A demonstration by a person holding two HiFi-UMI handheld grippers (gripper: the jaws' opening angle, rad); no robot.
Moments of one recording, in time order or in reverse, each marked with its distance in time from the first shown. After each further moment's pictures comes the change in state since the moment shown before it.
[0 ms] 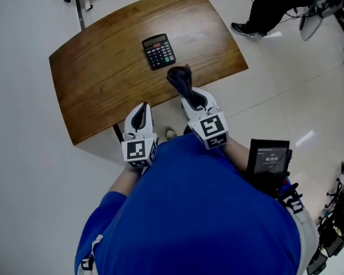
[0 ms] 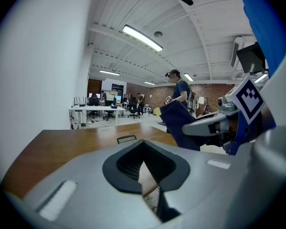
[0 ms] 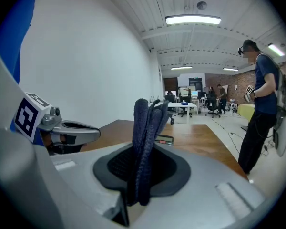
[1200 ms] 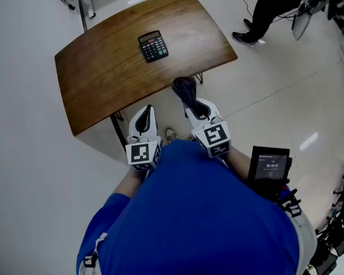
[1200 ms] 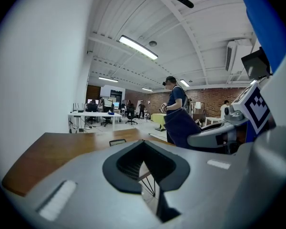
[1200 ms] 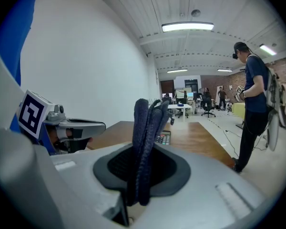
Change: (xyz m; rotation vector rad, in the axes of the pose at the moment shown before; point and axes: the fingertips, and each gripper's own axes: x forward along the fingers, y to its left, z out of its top) left arm -0.009 0.013 0.026 -0.007 -0.092 0.063; right arm -0.002 0.017 0.019 0.009 -0.036 0.046
